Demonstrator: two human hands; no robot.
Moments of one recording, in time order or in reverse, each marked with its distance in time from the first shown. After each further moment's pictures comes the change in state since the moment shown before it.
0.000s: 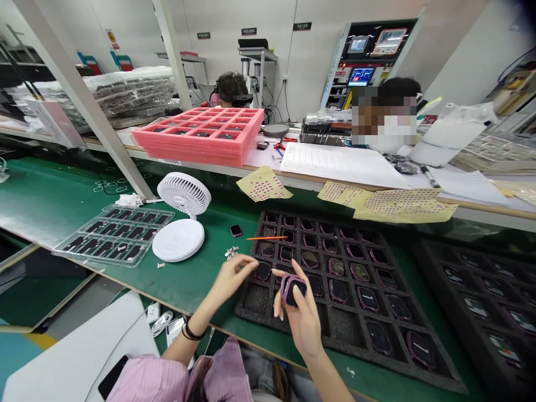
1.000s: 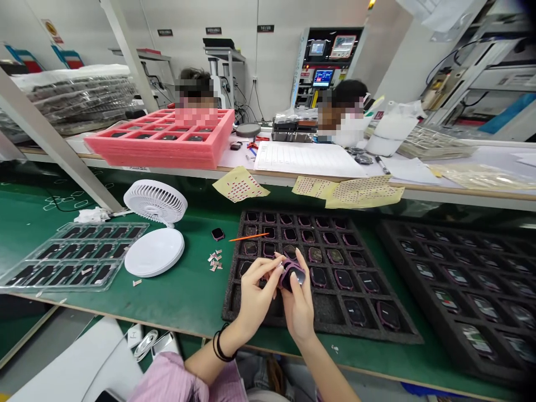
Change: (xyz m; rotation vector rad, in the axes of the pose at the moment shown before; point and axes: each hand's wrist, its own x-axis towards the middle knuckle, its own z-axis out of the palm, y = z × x) left_hand -0.022 0.071 0.082 -0.329 0.093 0.182; right_hand 0.007 -0.009 -0.005 -0.004 0.189 -0.185
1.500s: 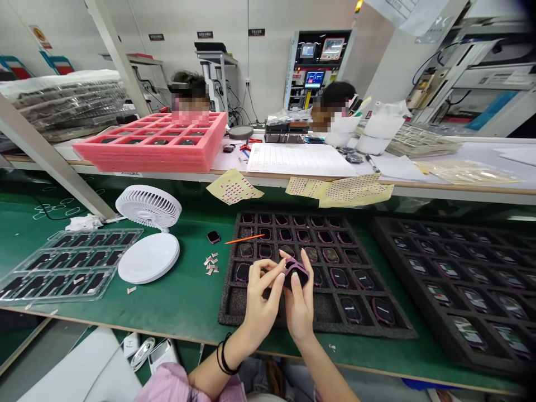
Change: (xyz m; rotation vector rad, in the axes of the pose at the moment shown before) left_hand -0.007 -0.008 0.011 0.108 0.013 0.124; right_hand 0.001 0.000 -0.006 -0.096 0.016 -0.187
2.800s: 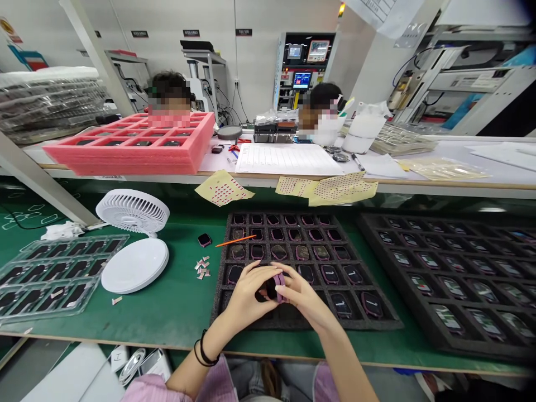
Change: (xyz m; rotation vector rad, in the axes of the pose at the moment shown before) left_hand 0.018 -0.031 -0.022 0.346 -0.381 0.395; right_hand 0.028 -0.025 -0.043 -0.117 -0.406 0.506
